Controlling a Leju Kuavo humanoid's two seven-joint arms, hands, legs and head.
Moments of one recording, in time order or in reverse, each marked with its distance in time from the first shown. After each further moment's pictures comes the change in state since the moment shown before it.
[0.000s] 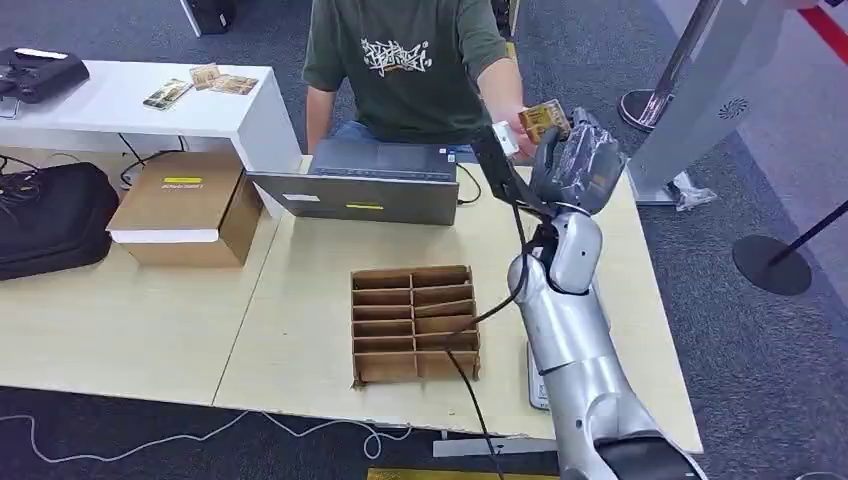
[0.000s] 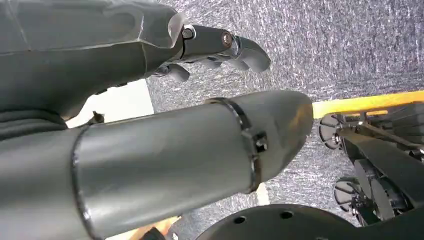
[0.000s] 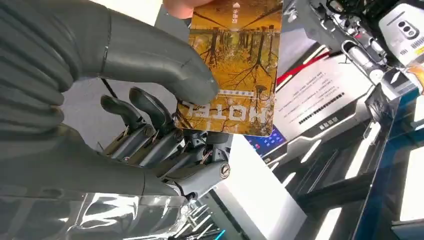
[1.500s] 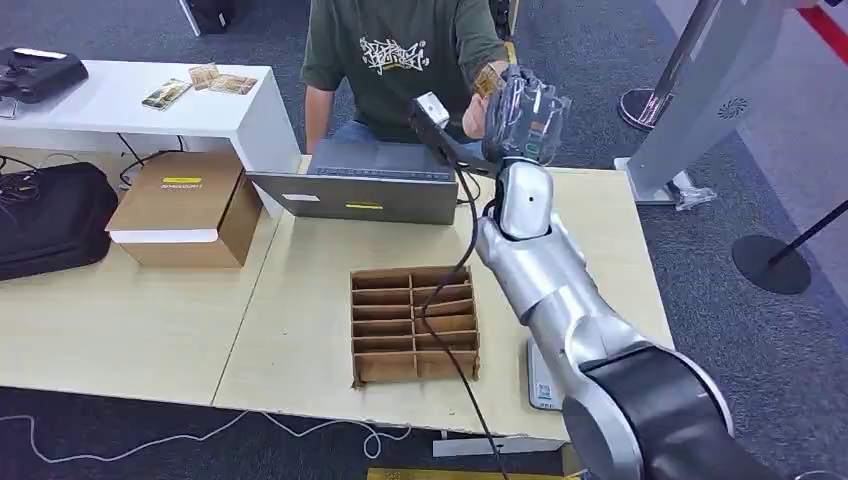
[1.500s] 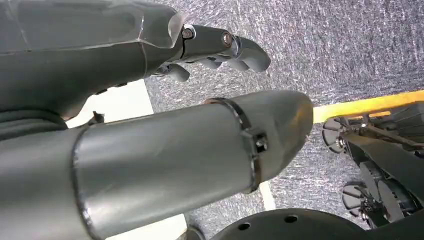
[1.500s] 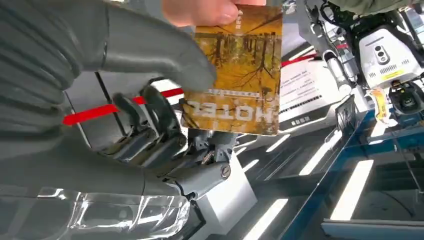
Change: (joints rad) left arm -0.007 0.015 0.000 -0.018 -0.069 -0.002 0.003; right arm -0.310 0.001 0.160 0.476 0.139 -0.064 0.140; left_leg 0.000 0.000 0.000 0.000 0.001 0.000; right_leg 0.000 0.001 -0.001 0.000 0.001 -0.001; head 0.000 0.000
